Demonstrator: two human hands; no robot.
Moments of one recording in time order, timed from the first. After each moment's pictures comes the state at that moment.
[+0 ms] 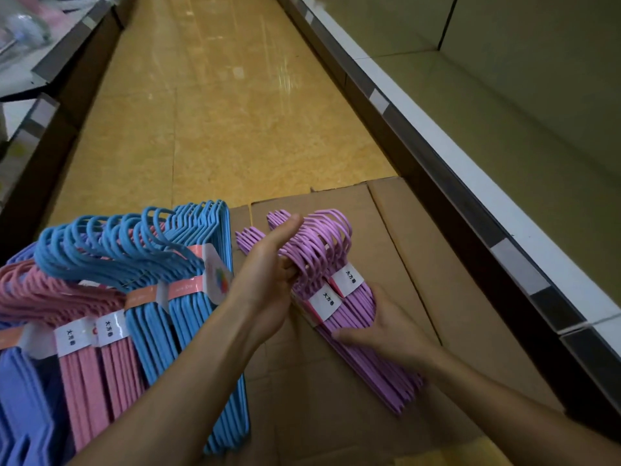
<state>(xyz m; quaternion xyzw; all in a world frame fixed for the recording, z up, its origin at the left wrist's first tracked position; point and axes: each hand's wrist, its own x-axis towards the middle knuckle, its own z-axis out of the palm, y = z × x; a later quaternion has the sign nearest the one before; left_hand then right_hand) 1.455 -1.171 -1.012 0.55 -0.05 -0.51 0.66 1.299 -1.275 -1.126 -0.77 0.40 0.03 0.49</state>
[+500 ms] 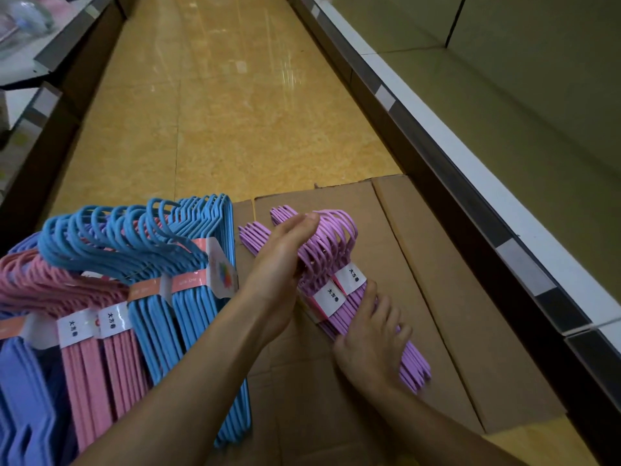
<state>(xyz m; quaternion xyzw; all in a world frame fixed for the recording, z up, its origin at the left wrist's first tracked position) 1.459 -1.174 -1.030 0.61 -0.11 -0.47 0.64 1.330 -1.214 -1.150 -0.83 0.53 -0.01 0.14</state>
